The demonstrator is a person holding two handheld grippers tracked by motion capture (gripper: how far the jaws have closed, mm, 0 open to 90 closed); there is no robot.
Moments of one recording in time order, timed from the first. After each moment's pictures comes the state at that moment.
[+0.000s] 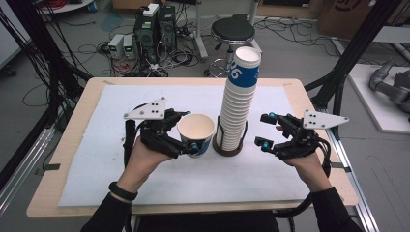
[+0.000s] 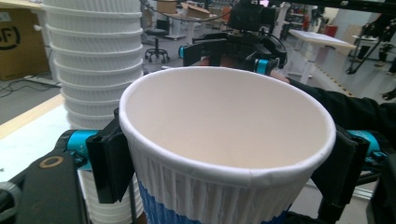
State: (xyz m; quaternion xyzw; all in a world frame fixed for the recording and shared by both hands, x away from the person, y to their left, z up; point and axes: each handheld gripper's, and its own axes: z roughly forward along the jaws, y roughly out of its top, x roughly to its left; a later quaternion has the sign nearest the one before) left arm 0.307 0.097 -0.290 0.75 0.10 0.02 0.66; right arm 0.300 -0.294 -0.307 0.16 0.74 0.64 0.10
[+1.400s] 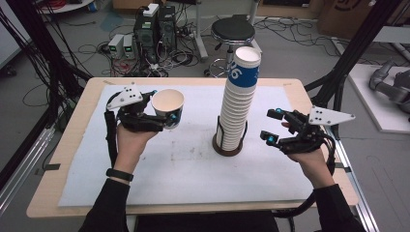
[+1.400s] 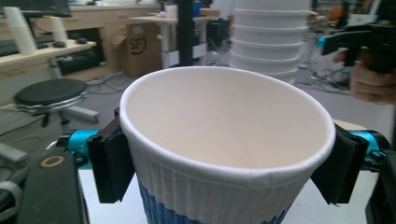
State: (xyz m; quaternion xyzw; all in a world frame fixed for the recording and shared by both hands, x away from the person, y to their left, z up) left arm 0.348 0.150 -0.301 0.72 0.22 0.20 0.63; right arm 0.308 -0.307 -0.305 0.18 0.74 0.64 0.13
